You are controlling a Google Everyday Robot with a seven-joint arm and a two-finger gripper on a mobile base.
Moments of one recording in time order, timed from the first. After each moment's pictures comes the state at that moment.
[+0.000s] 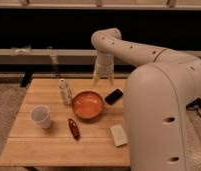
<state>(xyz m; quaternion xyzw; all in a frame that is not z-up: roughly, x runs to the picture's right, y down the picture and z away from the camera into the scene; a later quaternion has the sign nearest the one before) 0.023 -0.030 0.787 -0.29 0.22 0.63 0.68</state>
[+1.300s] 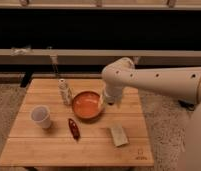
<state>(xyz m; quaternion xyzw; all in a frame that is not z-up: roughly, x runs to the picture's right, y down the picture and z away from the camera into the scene) 0.049 0.109 0.745 -0.26 0.17 0.62 0.72</state>
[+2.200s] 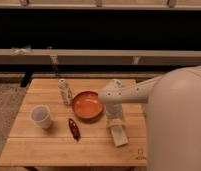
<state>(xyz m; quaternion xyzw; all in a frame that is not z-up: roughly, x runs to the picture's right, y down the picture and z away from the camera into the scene) 0.093 0.192 0.818 -0.23 0.28 0.58 0.73</state>
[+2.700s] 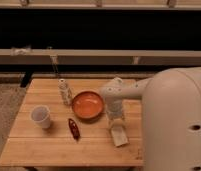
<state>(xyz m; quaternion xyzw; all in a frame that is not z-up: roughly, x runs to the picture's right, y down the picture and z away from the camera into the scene) 0.097 0.204 0.819 -0.31 0.30 0.54 0.72</state>
